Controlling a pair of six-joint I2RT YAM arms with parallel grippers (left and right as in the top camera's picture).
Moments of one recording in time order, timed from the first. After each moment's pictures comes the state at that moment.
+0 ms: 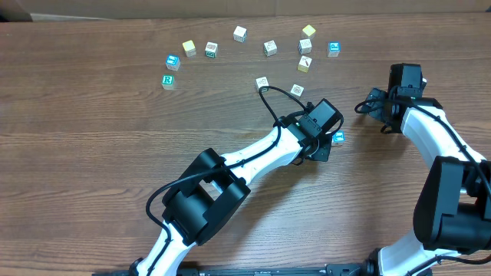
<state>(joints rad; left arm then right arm) -0.87 2.20 1.61 -0.53 0.09 -0.61 -0.12 1.80 1.14 -0.46 0.25 0.38</state>
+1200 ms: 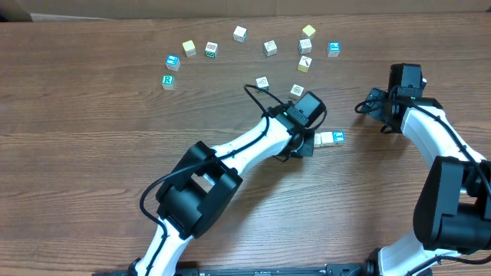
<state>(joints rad) -0.78 2.20 1.61 -0.67 0.11 -0.65 -0.12 1.80 1.14 -0.45 0.25 0.38</state>
